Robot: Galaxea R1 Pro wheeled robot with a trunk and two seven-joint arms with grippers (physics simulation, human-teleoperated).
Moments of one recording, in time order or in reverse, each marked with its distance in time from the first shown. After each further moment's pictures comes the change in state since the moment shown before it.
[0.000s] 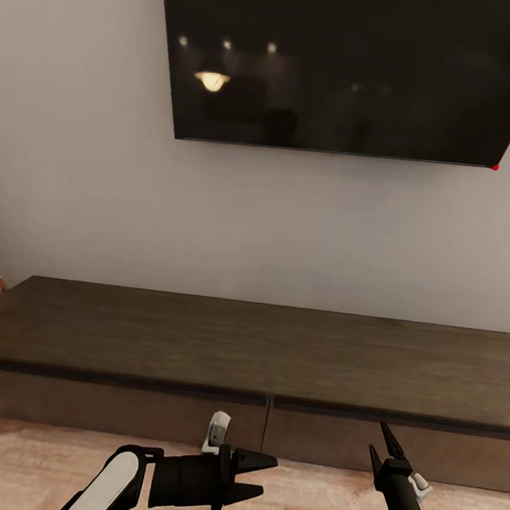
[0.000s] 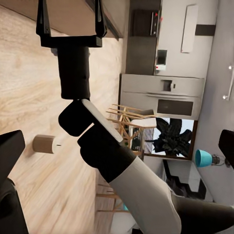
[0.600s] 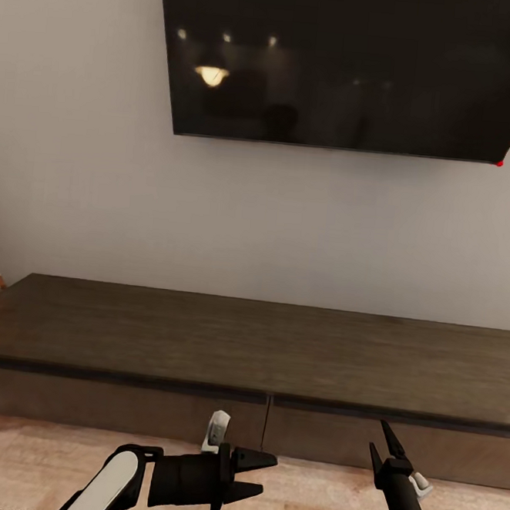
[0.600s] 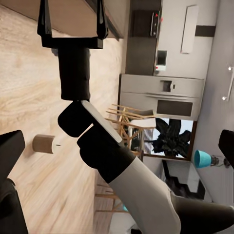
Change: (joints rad) left arm 0.000 0.001 0.002 -0.005 0.000 0.000 0.000; right arm 0.000 0.001 0.000 -0.001 -0.002 0.003 0.026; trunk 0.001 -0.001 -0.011
